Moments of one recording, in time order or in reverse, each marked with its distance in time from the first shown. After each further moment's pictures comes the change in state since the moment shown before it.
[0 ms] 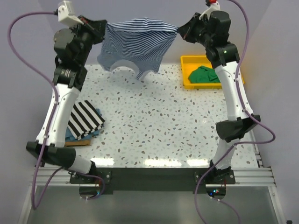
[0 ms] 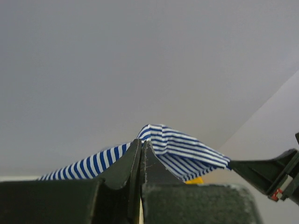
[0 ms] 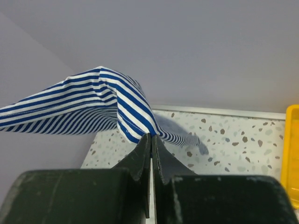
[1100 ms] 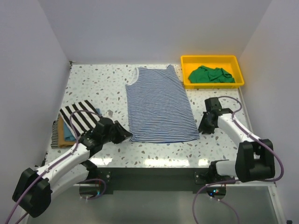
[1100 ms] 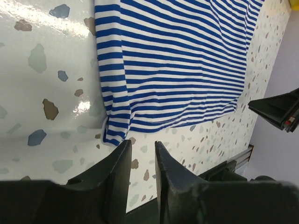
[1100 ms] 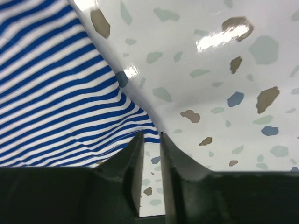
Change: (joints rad) left arm -0.337 -0.670 -1.564 -0.063 0.098 -0.506; right arm -0.147 -0.613 -1.691 -0.108 0.204 0.057
